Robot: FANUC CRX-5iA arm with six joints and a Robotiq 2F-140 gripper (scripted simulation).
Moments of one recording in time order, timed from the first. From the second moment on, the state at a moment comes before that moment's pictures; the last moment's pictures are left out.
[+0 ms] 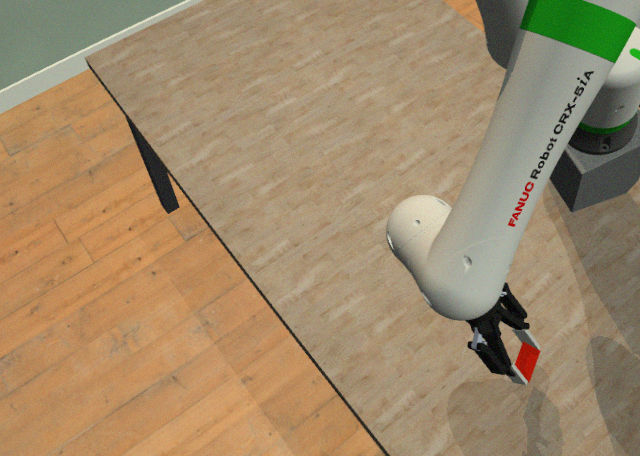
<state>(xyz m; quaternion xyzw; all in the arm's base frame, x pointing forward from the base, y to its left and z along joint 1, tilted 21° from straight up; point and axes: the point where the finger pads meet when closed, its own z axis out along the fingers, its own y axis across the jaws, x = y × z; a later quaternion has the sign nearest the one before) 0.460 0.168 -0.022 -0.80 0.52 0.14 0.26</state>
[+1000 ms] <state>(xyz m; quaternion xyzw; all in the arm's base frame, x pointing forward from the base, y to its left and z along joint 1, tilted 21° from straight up) 0.462 0.163 -0.028 -0.77 0.48 0.27 0.34</state>
